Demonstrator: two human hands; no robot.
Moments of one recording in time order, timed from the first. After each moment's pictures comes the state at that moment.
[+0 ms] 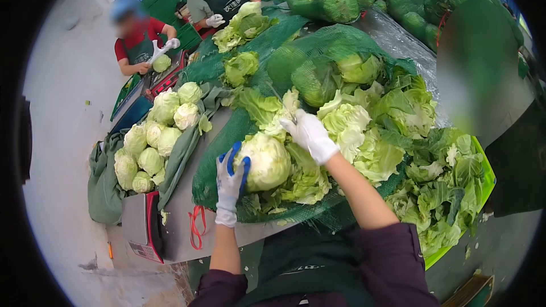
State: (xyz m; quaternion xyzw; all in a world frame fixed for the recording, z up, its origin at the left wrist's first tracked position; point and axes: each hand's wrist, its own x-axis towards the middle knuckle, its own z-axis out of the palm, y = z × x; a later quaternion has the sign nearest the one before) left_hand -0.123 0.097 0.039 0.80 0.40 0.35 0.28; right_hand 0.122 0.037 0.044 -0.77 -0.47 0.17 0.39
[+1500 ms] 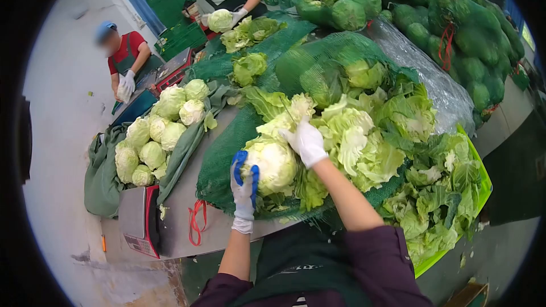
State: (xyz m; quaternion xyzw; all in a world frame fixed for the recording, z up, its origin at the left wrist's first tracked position) left_hand -0.122 0.069 -0.017 0.60 0.27 0.55 0.52; right_hand 0.091 0.056 0.020 -0.85 -0.39 0.16 0.31
